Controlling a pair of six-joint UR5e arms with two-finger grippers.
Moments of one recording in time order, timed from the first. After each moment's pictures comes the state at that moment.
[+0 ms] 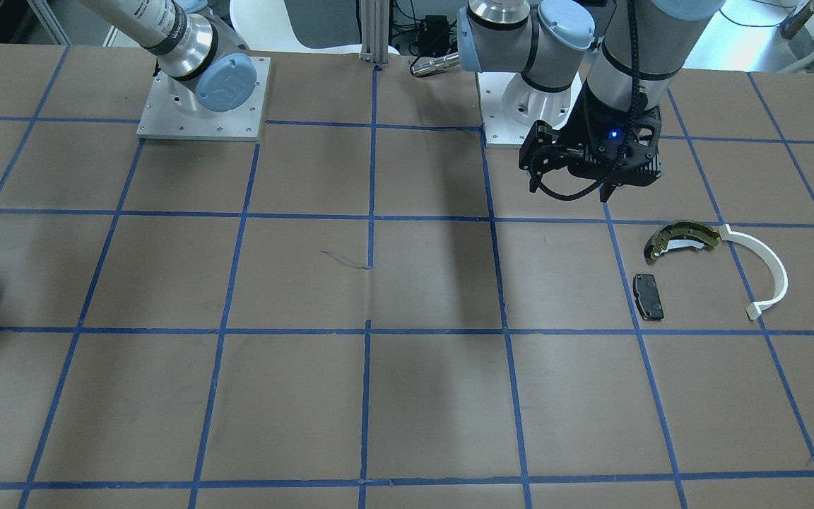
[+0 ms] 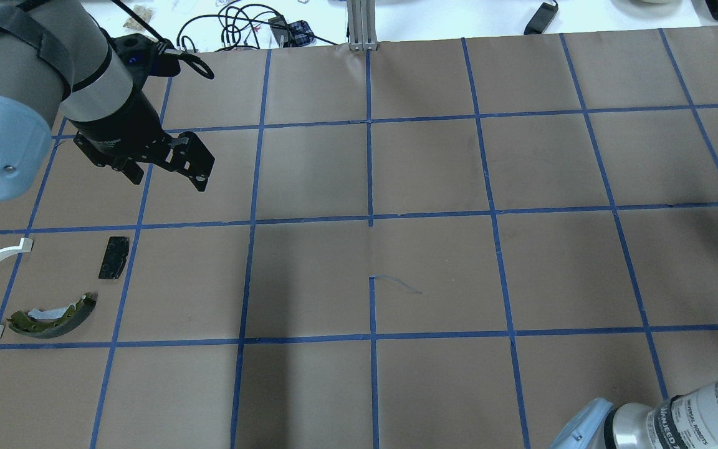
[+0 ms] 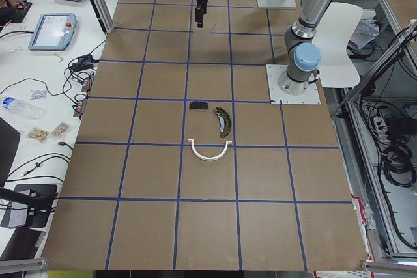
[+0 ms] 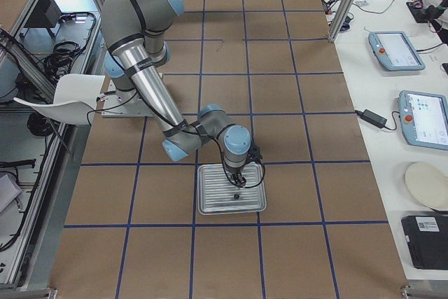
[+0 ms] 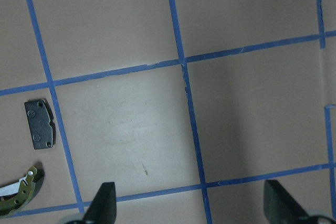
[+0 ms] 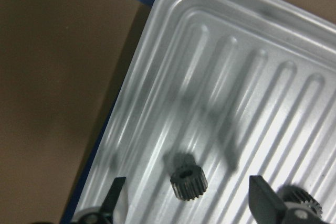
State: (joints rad) left arm -1.54 -1.53 -1.70 -1.49 1.59 0.19; right arm 0.64 -1.07 1.76 -2.29 -1.59 -1.39
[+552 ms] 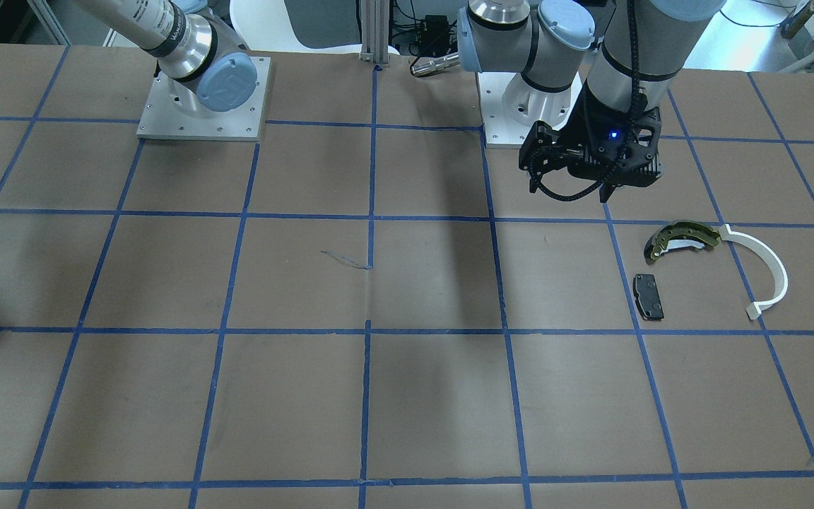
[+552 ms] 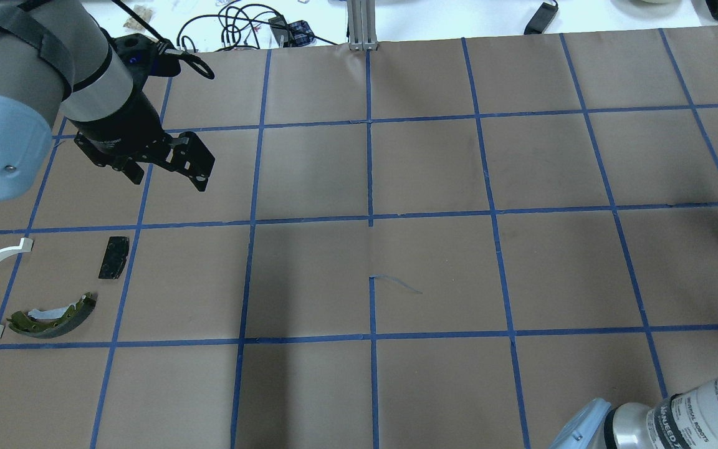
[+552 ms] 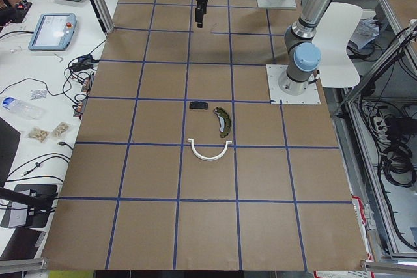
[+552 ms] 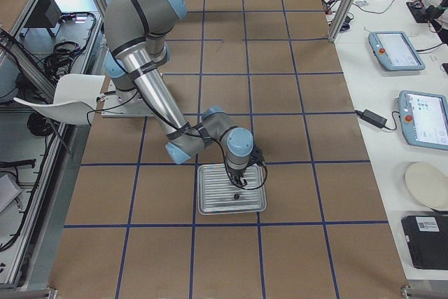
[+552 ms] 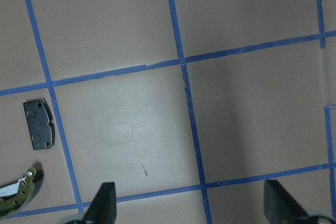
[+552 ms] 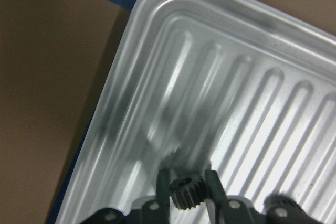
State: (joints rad) left arm -1.54 -1.53 -1.70 -1.49 1.59 0.19; right arm 0.64 -1.05 1.74 -2.30 -1.60 -1.37
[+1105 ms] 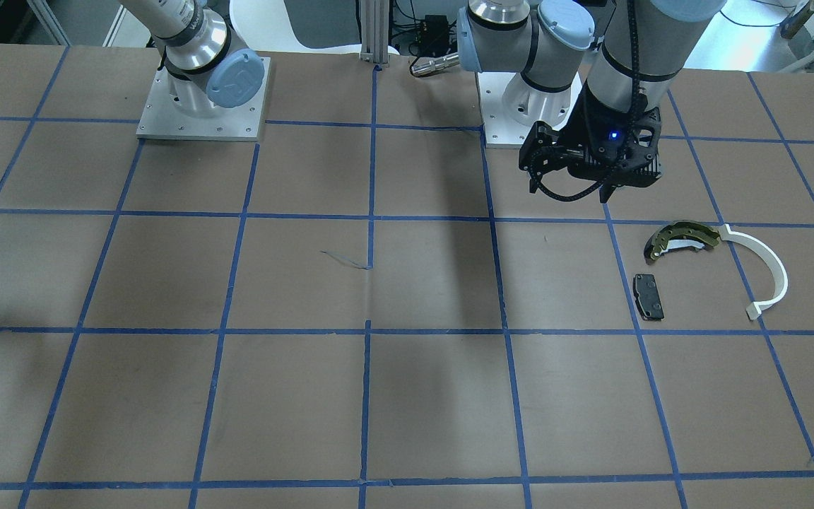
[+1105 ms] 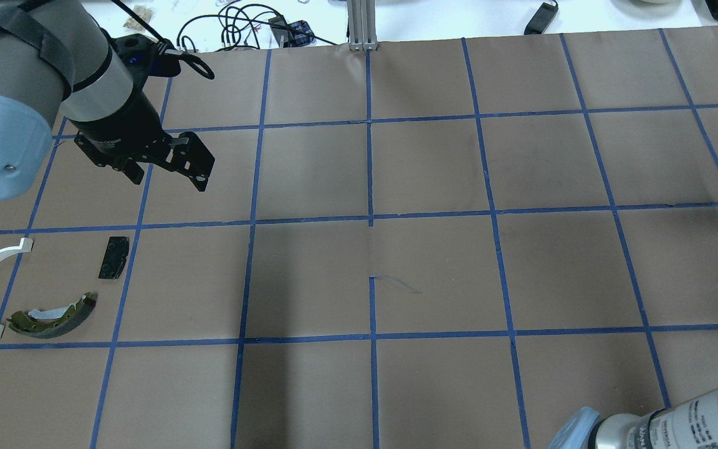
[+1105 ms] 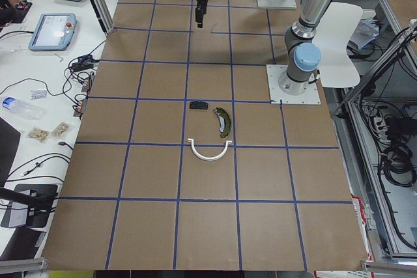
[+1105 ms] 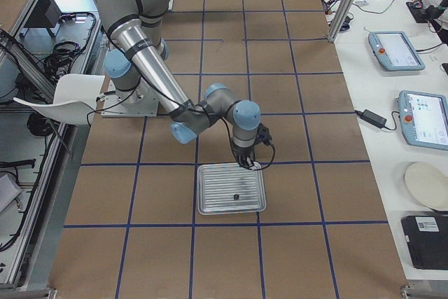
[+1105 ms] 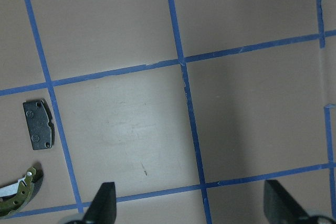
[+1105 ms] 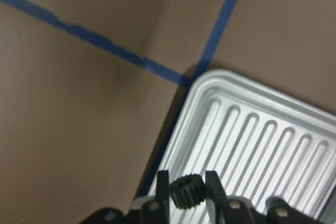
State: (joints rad) left arm -1.54 -1.53 -1.70 -1.49 1.59 0.19; right arm 0.80 -1.24 1.75 -2.17 -1.62 -1.21
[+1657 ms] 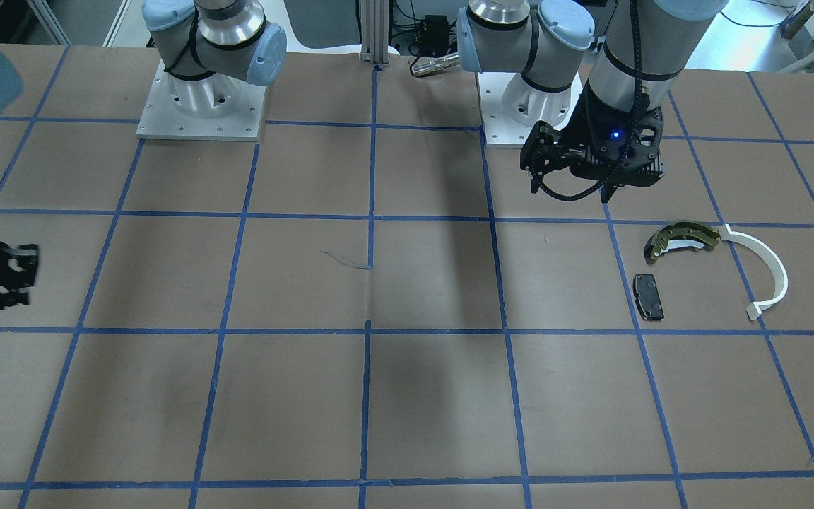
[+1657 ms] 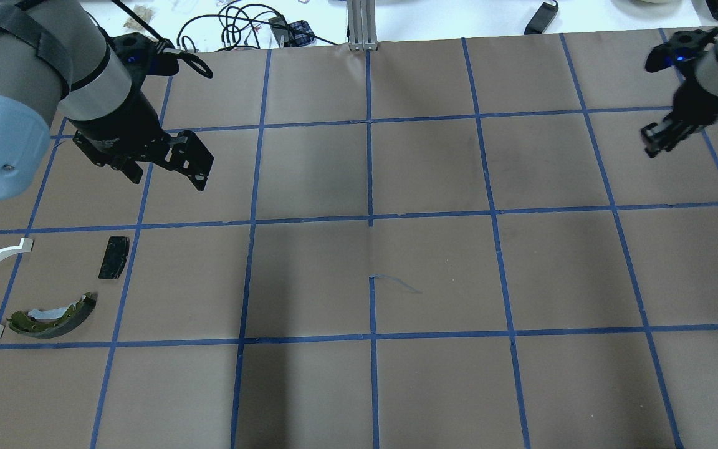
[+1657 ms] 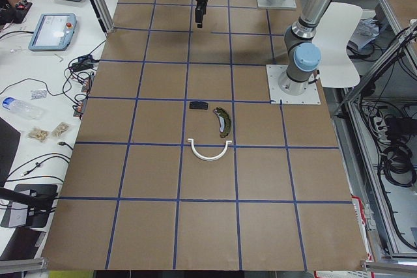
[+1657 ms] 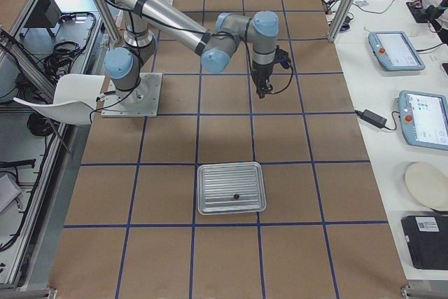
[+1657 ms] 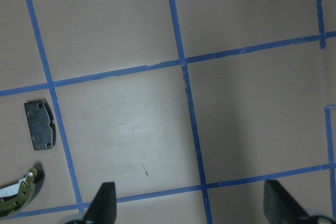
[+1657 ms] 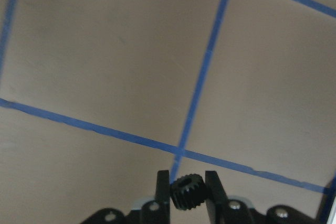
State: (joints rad) left arm -1.54 -1.53 -1.70 -1.49 1.59 0.19; right arm 1.27 -1.37 1.76 -2.07 -1.64 -0.61
